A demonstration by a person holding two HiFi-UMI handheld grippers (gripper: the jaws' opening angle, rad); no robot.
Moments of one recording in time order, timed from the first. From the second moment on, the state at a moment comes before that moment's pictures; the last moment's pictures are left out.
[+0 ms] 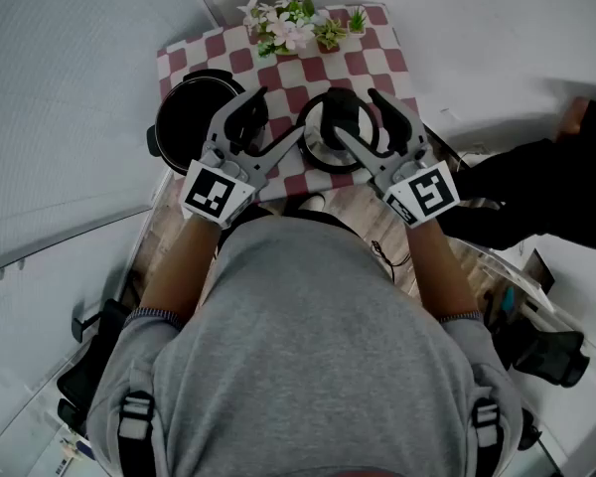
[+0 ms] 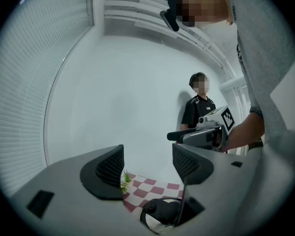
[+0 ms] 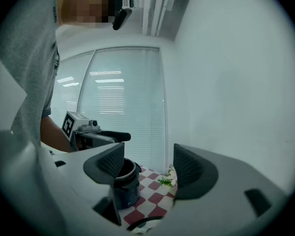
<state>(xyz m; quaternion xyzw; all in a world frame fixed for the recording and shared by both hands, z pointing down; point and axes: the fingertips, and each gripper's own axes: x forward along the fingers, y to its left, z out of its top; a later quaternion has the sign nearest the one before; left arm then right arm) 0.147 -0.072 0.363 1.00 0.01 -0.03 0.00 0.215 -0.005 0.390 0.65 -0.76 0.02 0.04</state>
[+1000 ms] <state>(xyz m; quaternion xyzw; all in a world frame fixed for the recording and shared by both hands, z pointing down) 0.255 0.004 0.536 0.89 0.27 0.32 -0.18 0.251 0.013 0.528 0.50 -0.79 0.17 0.32</state>
